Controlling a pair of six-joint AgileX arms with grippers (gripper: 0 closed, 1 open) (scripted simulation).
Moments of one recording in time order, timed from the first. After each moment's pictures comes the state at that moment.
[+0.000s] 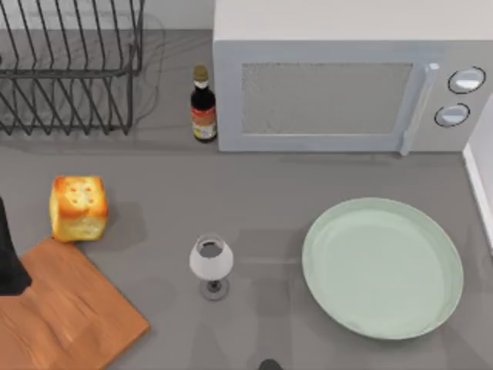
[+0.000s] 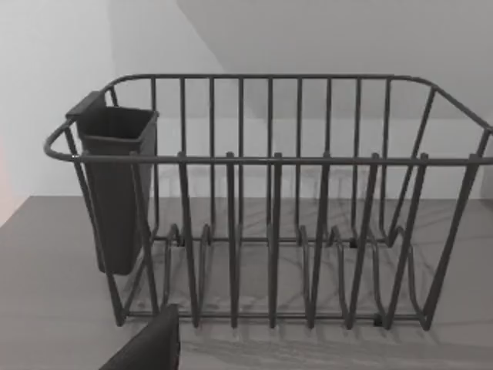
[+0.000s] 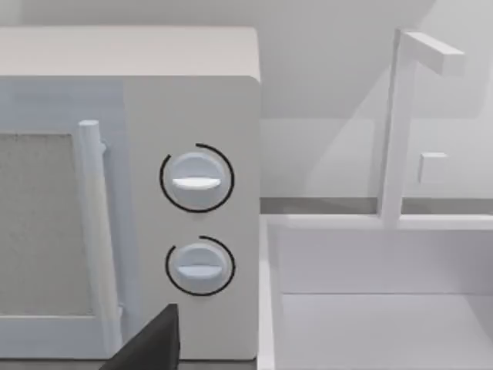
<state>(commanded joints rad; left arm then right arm) 0.00 0.00 0.00 0.00 0.00 0.00 0.00 0.00 0.00 0.00 0.00 0.00</state>
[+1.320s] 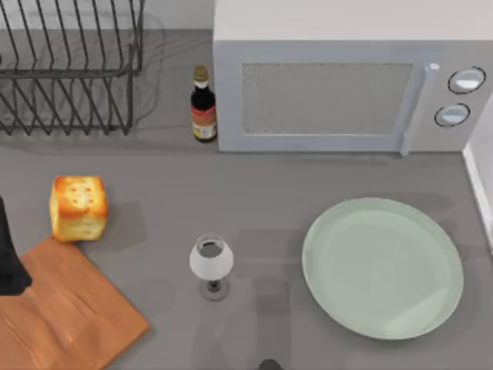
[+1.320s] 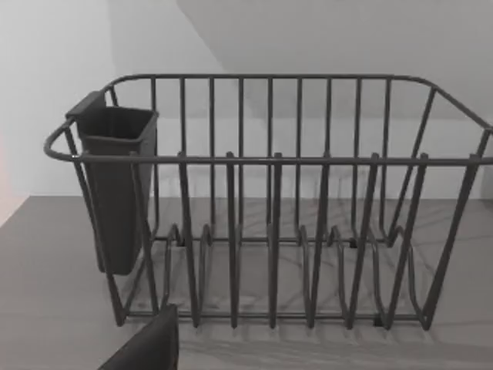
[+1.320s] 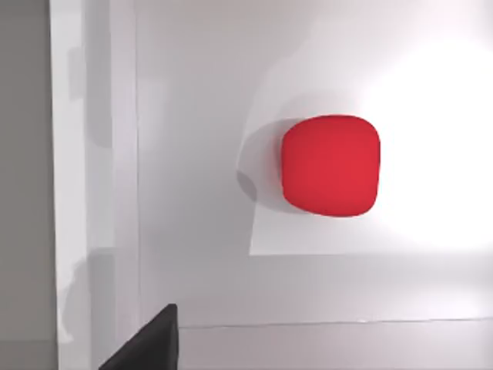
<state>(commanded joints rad) 0.00 0.00 0.00 0.00 0.00 0.00 -0.21 1.62 1.22 -0.82 0.00 -0.20</state>
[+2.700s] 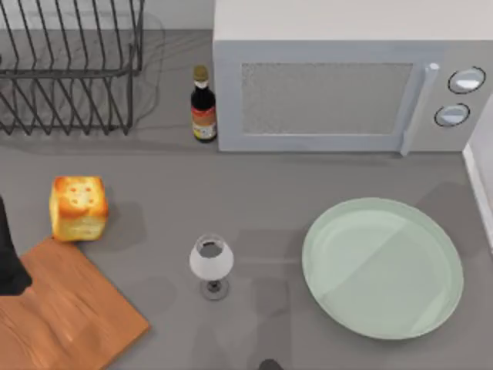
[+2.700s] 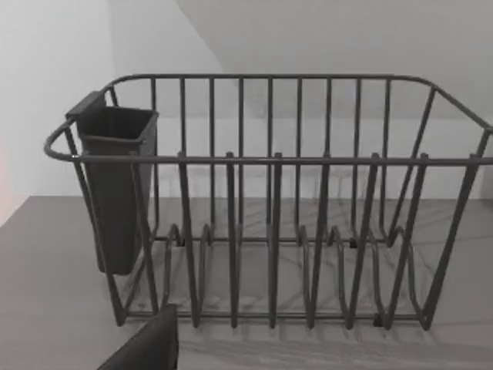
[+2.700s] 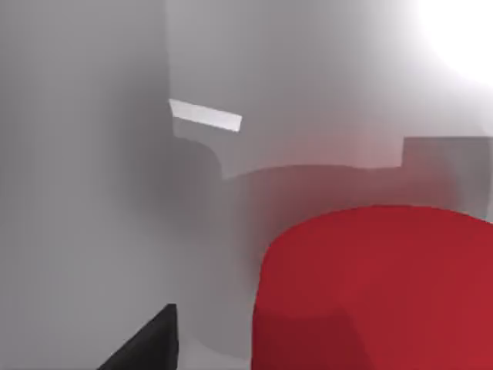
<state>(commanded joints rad) 0.00 0.00 0.00 0.00 0.00 0.00 -0.27 2.29 1.45 -0.71 0.00 -0.25</state>
